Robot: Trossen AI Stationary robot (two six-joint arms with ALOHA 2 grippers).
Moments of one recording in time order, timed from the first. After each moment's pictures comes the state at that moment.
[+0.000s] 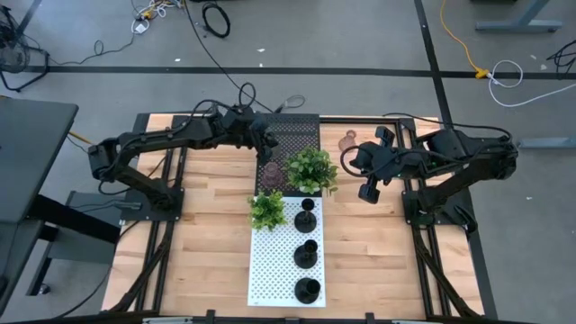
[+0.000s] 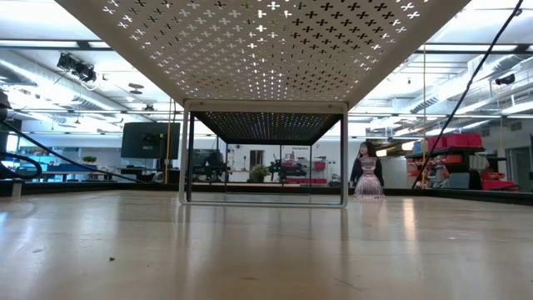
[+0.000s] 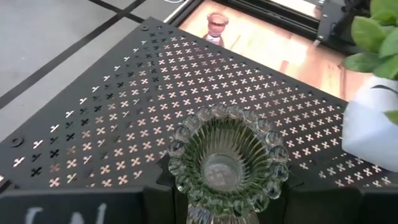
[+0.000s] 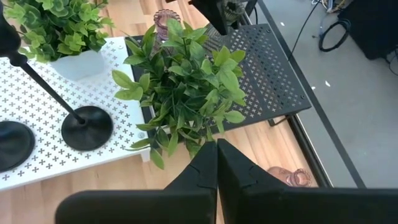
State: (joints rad) left arm 0.44 1.43 1.05 -0.21 0.05 -0.11; right arm 0.24 1.35 1.75 -1.34 0.48 0.30
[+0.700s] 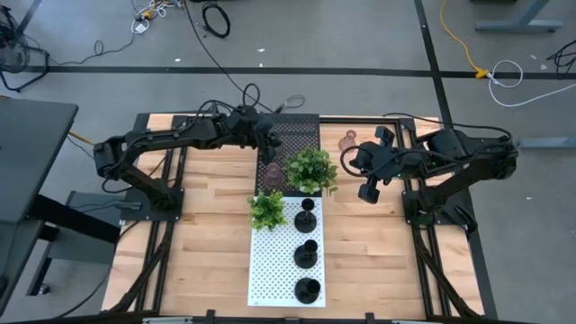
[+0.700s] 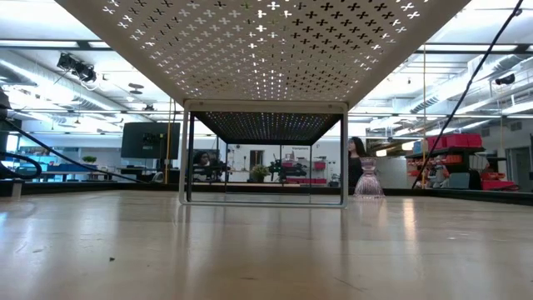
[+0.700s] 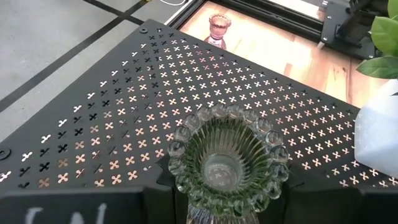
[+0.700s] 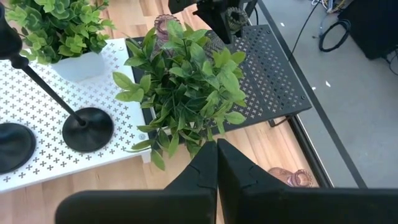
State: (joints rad) left arm 0.43 1.49 1.06 -0.18 0.05 -0.12; right arm 0.24 1.35 1.75 -1.33 0.48 0.30
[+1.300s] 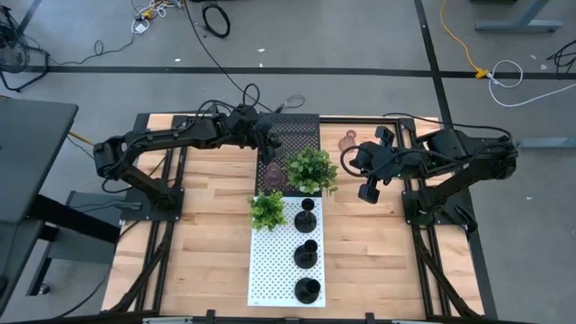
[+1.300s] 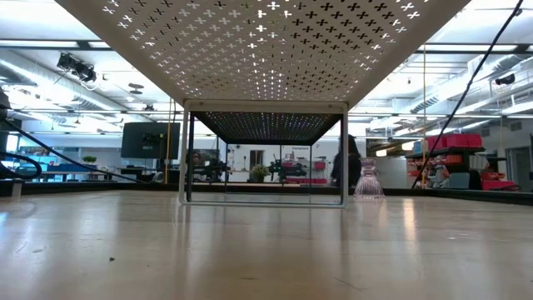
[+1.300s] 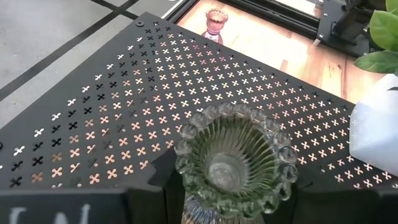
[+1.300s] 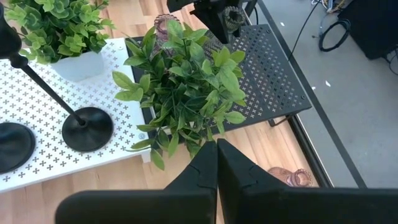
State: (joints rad) left arm 0.43 1.49 1.06 -0.20 0.07 -0.12; right arm 0.24 1.35 1.75 -1.33 0.48 0.31
